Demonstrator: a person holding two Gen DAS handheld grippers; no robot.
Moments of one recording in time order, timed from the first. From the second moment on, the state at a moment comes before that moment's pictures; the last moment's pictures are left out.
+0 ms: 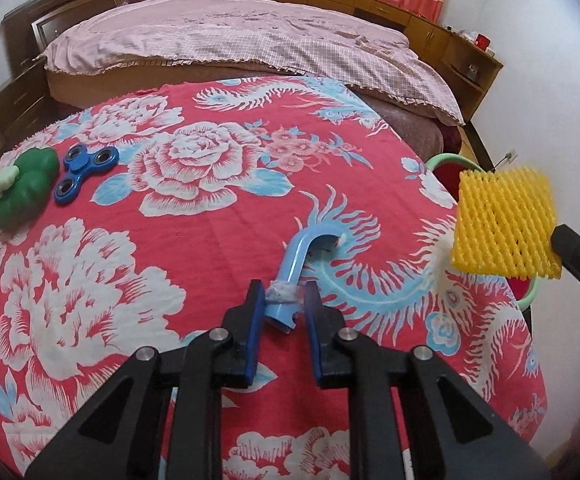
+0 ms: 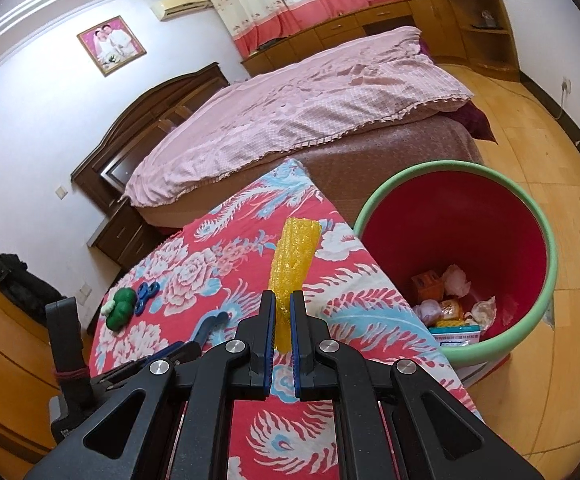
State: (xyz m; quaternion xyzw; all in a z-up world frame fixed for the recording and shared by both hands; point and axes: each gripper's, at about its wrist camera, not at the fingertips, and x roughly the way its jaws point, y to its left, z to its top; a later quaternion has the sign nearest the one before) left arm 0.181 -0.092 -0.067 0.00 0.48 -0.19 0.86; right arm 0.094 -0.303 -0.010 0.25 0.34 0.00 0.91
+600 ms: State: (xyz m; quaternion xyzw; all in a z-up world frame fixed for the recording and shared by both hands) left arm 0.159 -0.122 -0.020 -0.04 0.44 -0.23 0.87; right arm 0.063 -0.343 0.001 0.28 0.30 -0.03 0.91
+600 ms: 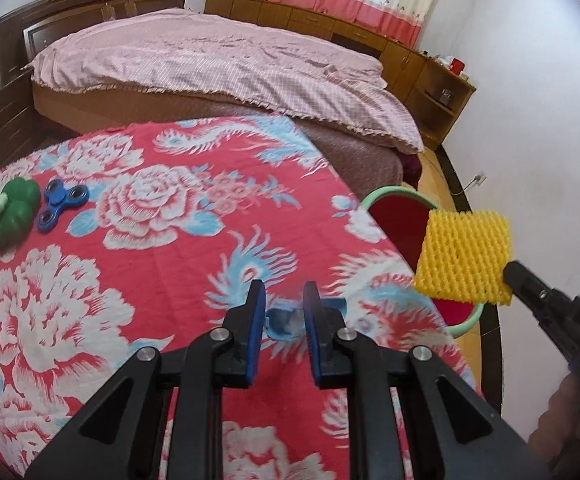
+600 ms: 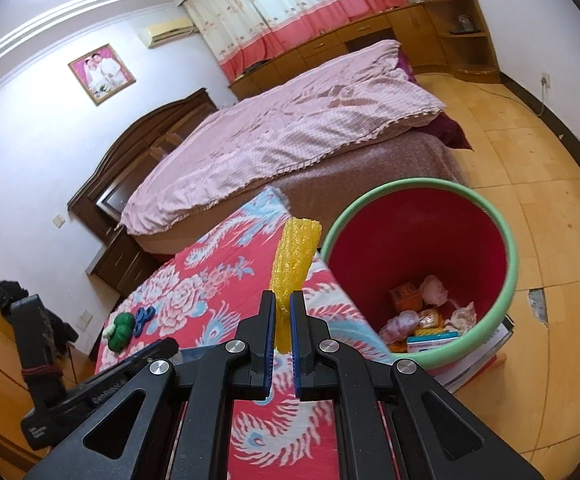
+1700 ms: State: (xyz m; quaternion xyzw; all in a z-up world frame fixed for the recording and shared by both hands) left arm 0.177 -0.278 -0.025 0.02 0.42 -0.31 0.85; right arm 0.051 -0.443 -0.050 0.33 0.32 -0.11 0.88
